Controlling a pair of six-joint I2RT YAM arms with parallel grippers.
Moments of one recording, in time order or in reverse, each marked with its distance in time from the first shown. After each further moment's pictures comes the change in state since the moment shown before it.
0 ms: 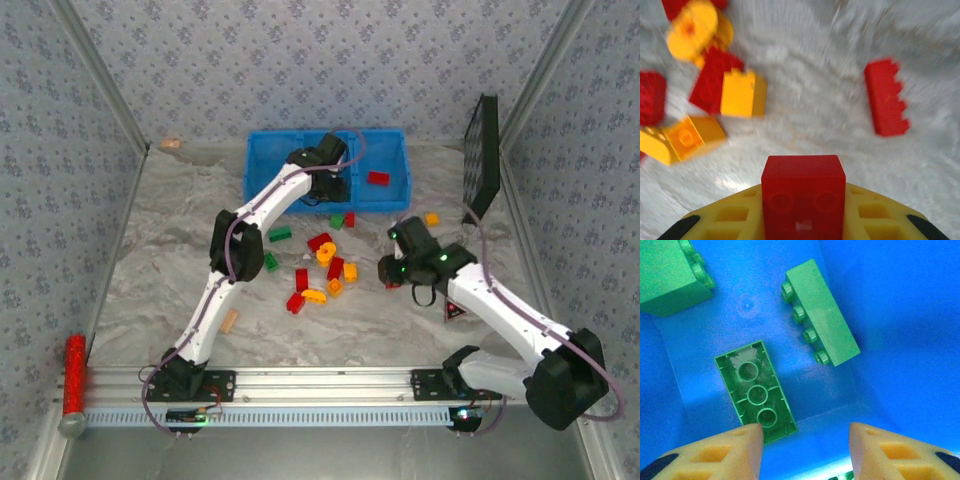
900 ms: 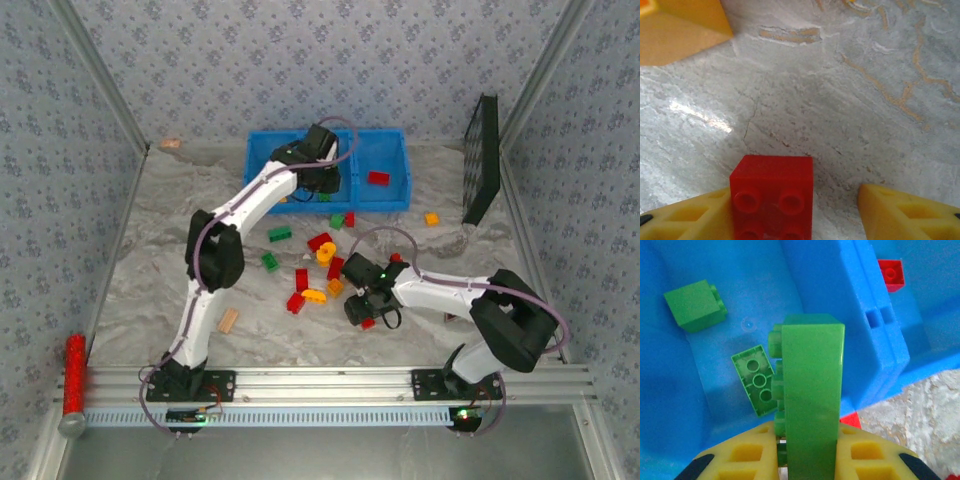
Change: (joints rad) left arm 0.003 -0.235 -0.252 0.156 0.030 0.009; right arm 0.330 0.363 -0.116 0.153 0.043 0.008
